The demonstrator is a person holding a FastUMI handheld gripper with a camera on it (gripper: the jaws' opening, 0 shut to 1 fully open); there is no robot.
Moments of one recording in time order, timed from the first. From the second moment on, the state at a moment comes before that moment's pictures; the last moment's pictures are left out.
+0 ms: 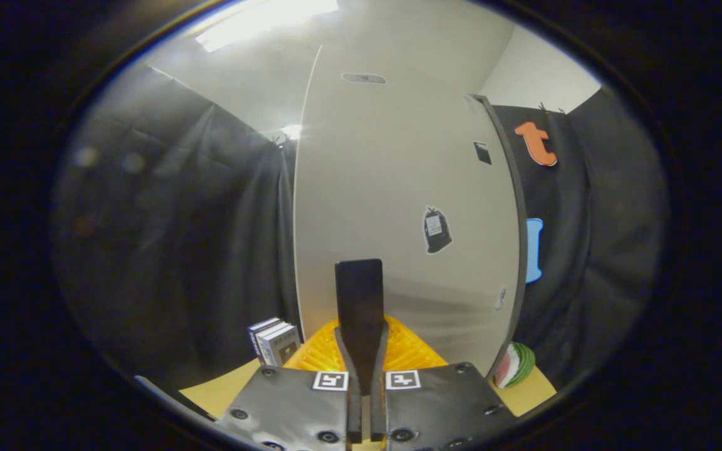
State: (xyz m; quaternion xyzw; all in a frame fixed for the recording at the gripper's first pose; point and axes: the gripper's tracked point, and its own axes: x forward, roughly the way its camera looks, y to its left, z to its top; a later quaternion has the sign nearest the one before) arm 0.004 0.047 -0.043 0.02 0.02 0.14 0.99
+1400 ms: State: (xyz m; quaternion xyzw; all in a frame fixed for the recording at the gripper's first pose) arm -0.044 -0.213 -0.029 -0.01 0.06 0.03 1.00
